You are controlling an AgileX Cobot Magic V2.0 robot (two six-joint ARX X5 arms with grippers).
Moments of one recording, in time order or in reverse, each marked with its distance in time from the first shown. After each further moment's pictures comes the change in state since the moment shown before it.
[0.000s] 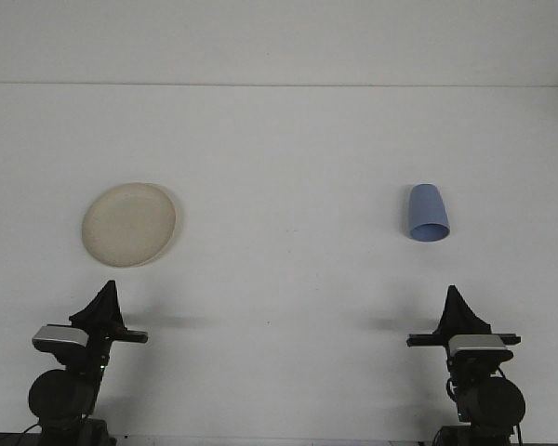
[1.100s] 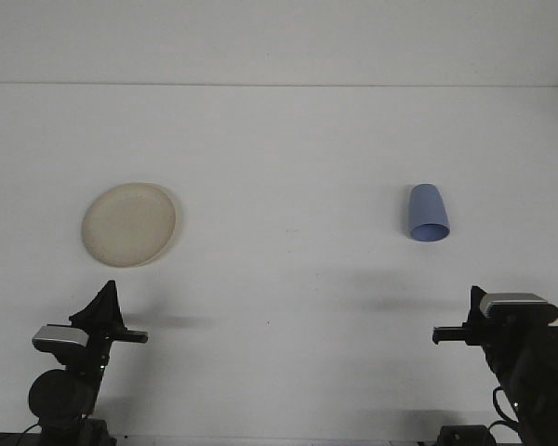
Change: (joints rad) left arm 0.000 0.000 0.000 0.000 0.000 0.000; right arm 0.000 0.528 0.868 -0.908 -0.004 0.000
